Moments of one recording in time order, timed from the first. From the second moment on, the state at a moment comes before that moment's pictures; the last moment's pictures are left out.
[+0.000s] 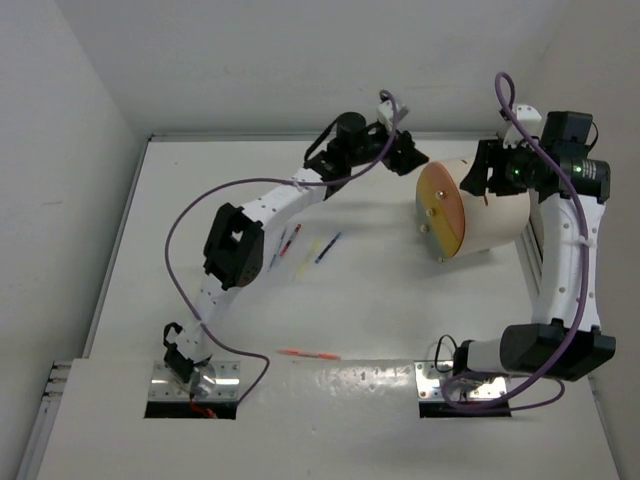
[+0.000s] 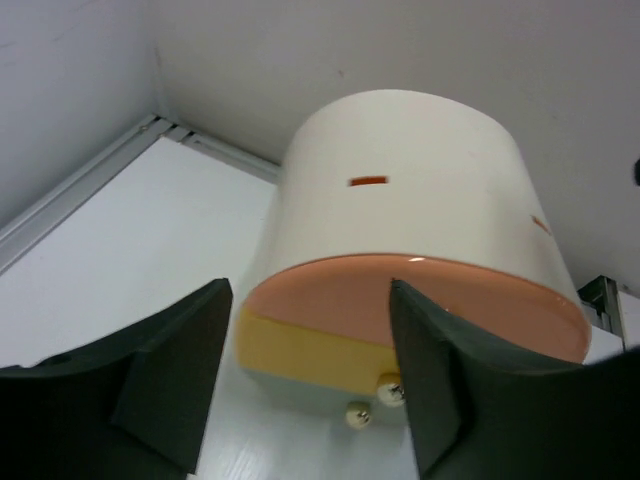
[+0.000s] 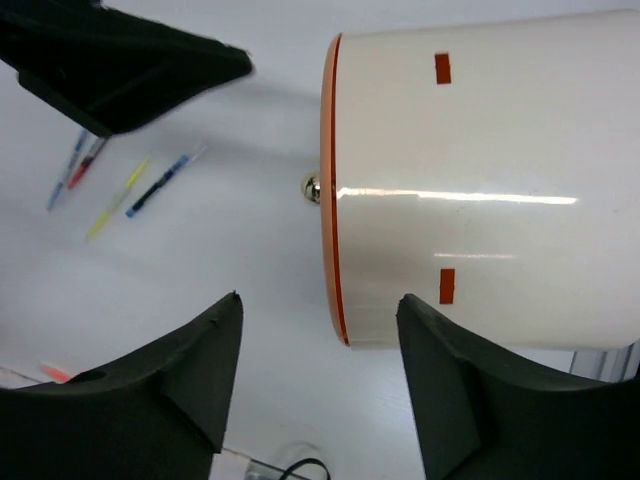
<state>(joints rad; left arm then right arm) -0.72 2.32 2.14 0.22 0.48 -0.21 -0.24 1.36 1.61 -1.07 -0.45 -0.20</state>
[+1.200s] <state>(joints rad) -0.74 2.15 1.87 0.10 0.74 -0.04 -0.35 1.71 1.96 -1.13 -0.22 -0.22</state>
